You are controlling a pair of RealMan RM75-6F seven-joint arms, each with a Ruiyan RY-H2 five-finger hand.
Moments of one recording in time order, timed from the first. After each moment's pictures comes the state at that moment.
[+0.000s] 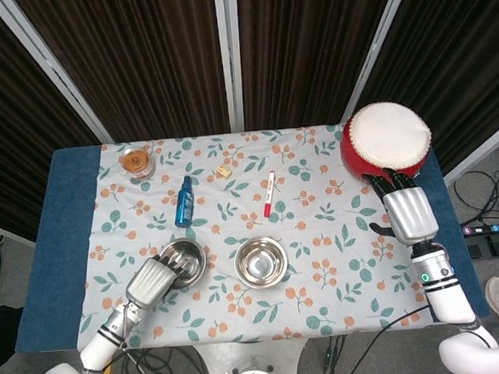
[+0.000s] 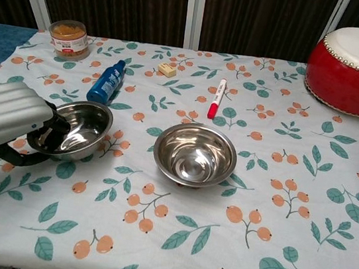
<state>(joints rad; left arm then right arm) -0.45 -1.66 0.06 -1.21 1.67 1.20 0.32 0.46 -1.25 0.18 -1.67 -1.30 1.27 -0.34</state>
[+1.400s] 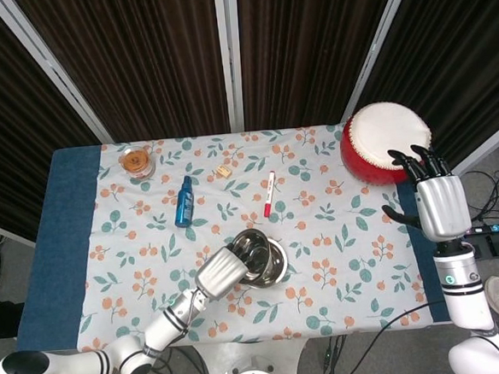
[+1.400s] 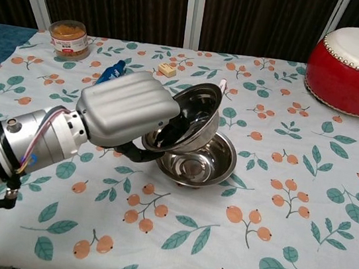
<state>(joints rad) -0.68 -1.87 -0.08 -1.25 1.68 1.10 0.47 0.40 -1.18 0.27 -1.77 -1.37 1.44 -0.22</state>
